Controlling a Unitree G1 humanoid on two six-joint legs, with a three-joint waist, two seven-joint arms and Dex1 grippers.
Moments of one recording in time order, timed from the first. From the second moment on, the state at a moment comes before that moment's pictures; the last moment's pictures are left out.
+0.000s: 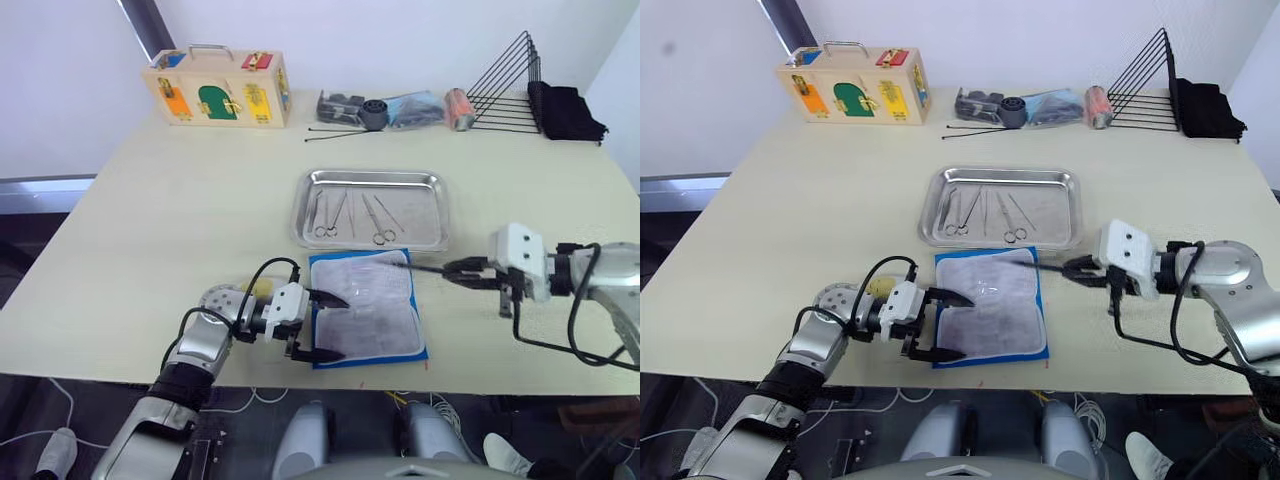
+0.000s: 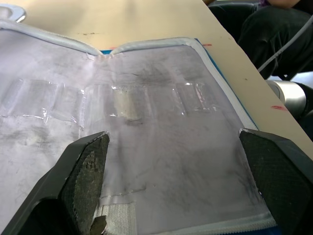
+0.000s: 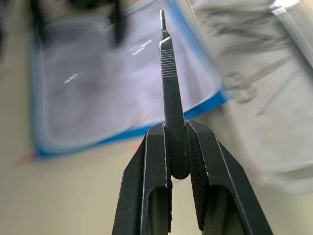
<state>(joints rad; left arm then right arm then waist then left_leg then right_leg) -0.29 0.53 -0.25 0.32 -0.24 -0.24 -1.47 -0.32 -0.81 0.02 -0.37 0.32 0.50 1.01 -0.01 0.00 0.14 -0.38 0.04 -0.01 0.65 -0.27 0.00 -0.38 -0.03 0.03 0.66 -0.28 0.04</state>
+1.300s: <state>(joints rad) -0.27 0.54 -0.24 0.28 -0.24 -0.23 -1.44 -0.67 -0.16 0.04 0.11 0.12 0.97 0.16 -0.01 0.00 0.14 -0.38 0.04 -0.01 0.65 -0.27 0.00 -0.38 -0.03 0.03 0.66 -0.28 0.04</state>
